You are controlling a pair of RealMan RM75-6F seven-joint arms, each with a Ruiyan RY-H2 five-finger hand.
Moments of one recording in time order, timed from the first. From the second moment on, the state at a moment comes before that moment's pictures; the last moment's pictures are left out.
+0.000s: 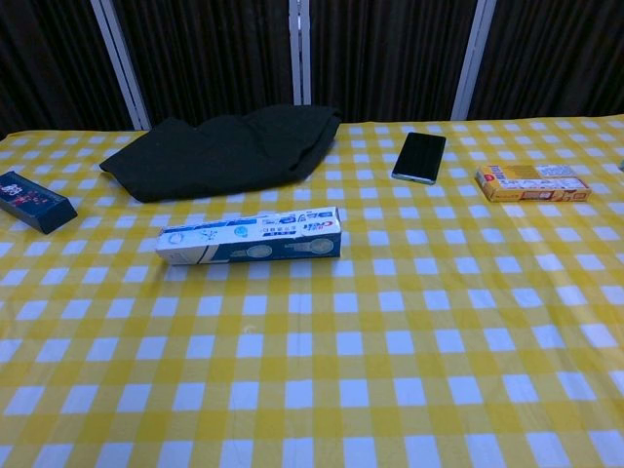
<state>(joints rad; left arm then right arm) -0.05 -1.12 -0.02 -1.75 1.49 1.50 0.25 0.06 -1.10 0.04 -1.59 -1.60 1.54 -0.05</state>
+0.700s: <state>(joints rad) -0.06 -1.13 -0.02 -1.76 1.48 1.49 0.27 0.06 -1.09 0.04 -1.59 -1.58 1.53 -0.03</state>
